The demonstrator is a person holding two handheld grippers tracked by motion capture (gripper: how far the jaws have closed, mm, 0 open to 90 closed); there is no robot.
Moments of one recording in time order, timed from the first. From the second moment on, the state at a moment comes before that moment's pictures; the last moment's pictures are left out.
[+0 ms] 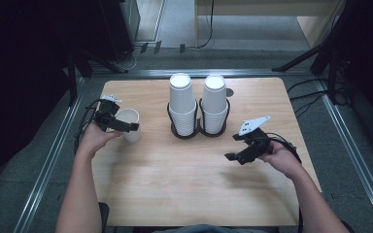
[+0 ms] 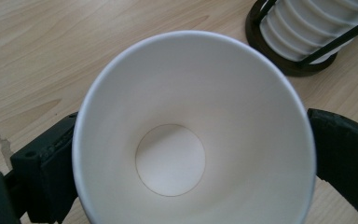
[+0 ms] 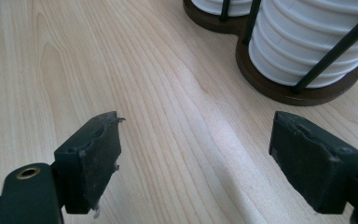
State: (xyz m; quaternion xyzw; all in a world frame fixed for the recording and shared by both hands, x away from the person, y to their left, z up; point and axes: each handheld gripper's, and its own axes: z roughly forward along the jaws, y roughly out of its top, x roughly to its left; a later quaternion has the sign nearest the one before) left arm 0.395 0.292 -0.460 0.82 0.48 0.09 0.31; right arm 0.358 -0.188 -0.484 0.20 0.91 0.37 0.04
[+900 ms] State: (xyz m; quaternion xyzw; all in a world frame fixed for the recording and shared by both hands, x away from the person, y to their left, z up) left arm 0.376 0.282 -0.415 0.82 0.44 0.09 0.35; right arm 0.357 -0.188 -0.485 0.20 0.91 0.37 0.04
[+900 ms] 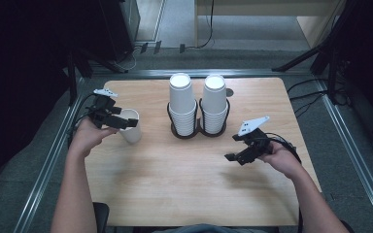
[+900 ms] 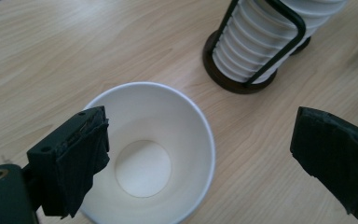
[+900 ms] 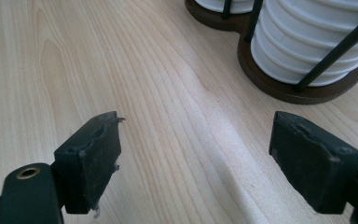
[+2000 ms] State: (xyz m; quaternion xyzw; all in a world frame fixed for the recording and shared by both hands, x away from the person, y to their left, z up) left arm 0.357 0.199 -0.431 0.86 0.35 0.06 0.36; right arm 0.355 -0.186 -0.485 0.19 0.91 0.36 0.04
